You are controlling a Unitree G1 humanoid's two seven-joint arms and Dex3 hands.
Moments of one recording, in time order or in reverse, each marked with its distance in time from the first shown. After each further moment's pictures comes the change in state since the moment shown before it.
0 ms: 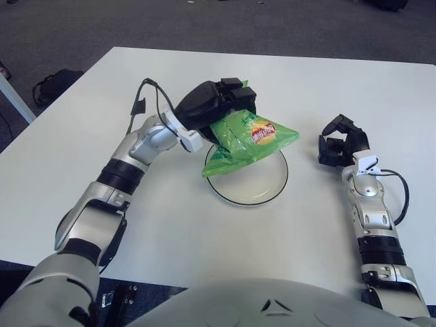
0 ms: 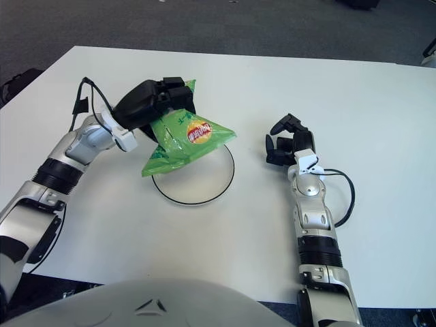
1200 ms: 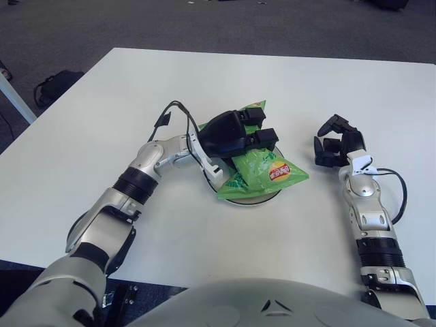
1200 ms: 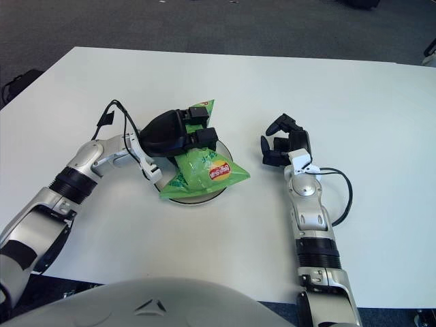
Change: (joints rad) left arm 0.011 -0.011 -0.119 -0.014 0.439 -0.032 0.236; right arm 0.013 0.000 0.037 -0.054 -0.041 0.043 -0.018
